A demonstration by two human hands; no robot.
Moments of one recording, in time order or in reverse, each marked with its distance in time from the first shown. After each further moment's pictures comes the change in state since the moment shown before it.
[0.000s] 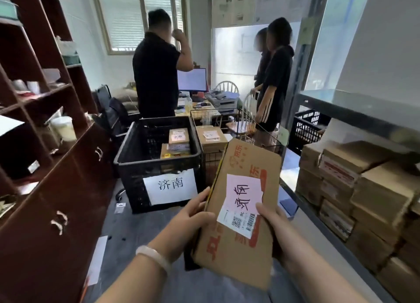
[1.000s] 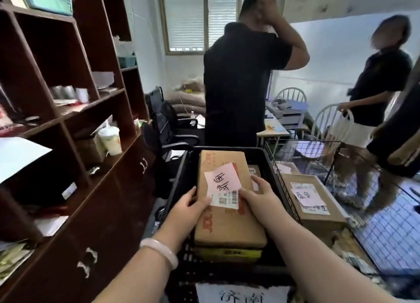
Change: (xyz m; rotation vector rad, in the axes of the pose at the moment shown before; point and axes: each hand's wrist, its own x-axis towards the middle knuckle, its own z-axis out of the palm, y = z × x) left_hand 0.271 0.068 -0.337 -0.008 0.584 0.010; right_hand 0.434 -0.116 0.273 -0.416 -0.009 -0.163
